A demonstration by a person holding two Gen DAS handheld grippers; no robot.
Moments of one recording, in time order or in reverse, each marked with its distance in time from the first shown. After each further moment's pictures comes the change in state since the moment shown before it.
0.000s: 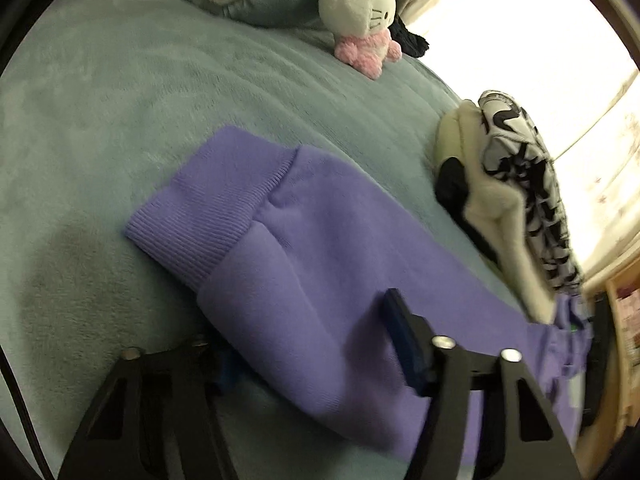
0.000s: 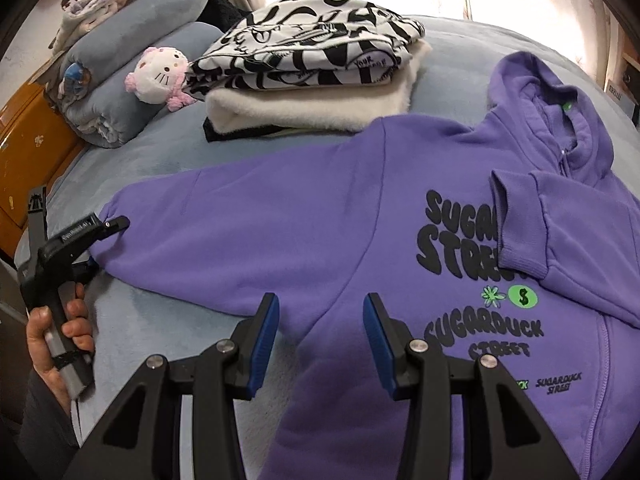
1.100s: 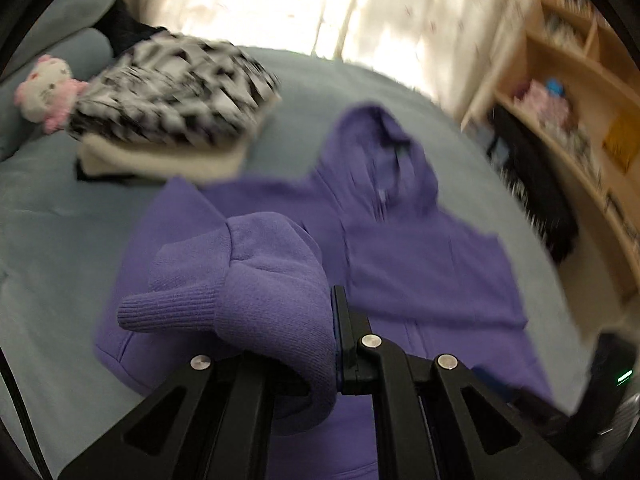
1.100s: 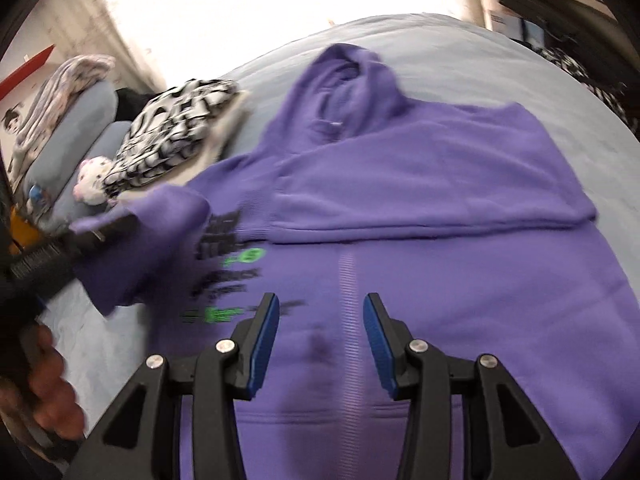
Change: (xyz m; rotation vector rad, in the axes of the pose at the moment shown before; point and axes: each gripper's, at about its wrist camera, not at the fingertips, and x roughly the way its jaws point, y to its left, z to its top) left arm -0.090 -0.362 -0.220 0.639 0.160 -0.232; right arm -0.128 -0.208 -0.076 0.348 -0.118 -0.063
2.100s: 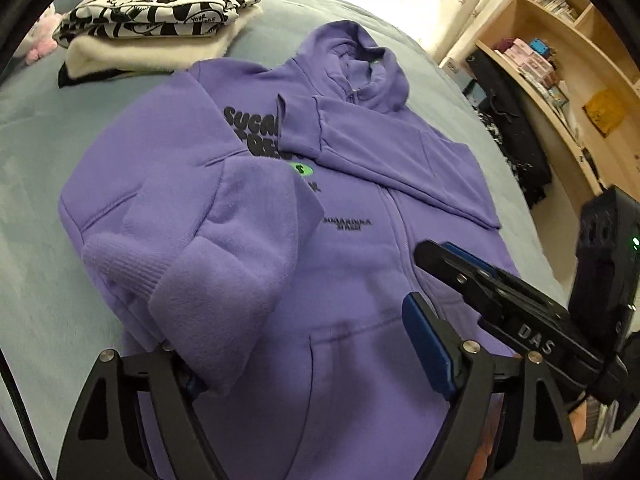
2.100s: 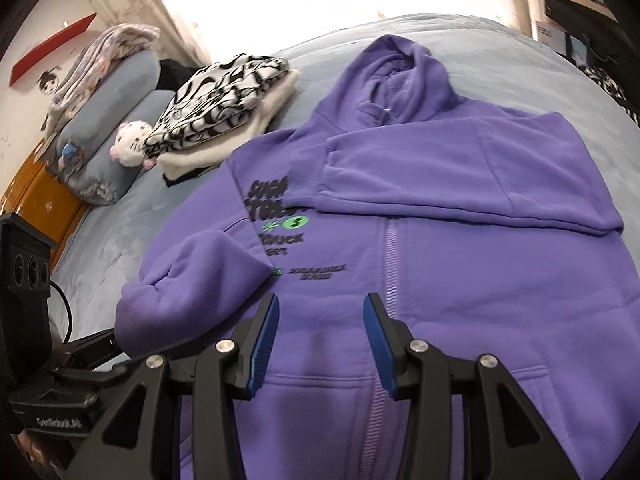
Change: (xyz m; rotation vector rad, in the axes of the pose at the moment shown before) left arm -0.035 0.017 -0.093 -0.043 0.203 -0.162; right arm -0.007 0.029 -0.022 -0.150 0.043 0.122
